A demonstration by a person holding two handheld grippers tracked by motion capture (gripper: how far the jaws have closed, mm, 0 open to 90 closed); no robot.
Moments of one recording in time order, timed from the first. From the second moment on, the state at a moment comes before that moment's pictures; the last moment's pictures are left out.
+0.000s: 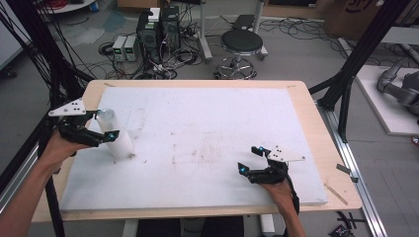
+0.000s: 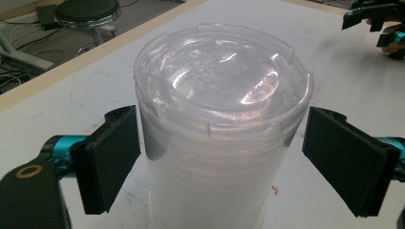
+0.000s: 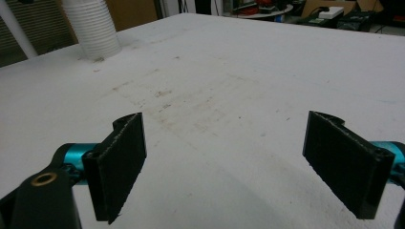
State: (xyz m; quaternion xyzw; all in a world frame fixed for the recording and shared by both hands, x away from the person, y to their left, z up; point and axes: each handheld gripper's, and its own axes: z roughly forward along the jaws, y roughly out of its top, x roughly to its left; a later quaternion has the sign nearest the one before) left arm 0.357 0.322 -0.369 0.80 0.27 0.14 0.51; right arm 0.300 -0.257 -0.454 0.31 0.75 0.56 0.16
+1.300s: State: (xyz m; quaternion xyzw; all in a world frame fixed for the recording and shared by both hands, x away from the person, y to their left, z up) left arm 0.361 0.320 -0.373 0.81 0.29 0.13 0.49; right arm 0.300 -0.257 -0.454 0.31 0.75 0.56 0.16
